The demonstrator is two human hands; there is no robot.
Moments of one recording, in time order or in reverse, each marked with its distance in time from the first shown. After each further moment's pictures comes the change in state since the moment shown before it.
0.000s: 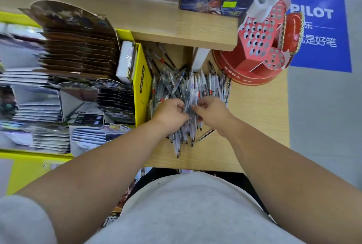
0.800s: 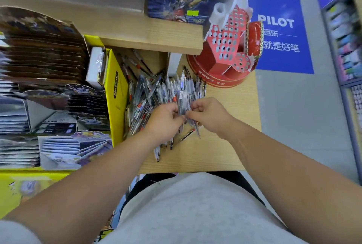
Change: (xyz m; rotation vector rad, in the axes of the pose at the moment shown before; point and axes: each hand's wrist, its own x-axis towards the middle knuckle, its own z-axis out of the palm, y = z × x) left_hand -0.026 0.021 0.020 -0.039 -0.073 0.213; right_hand -0.029 0.013 -0.045 0.090 -0.053 -0.090
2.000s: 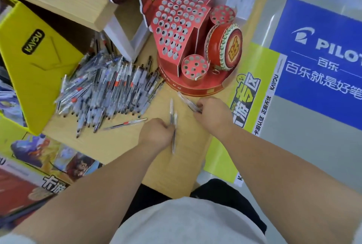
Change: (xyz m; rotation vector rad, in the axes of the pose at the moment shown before) left_hand 0.079 0.068 0.238 0.043 0.470 -0.560; right_hand 0.101 0.121 -0.214 -0.880 -0.022 -0.424
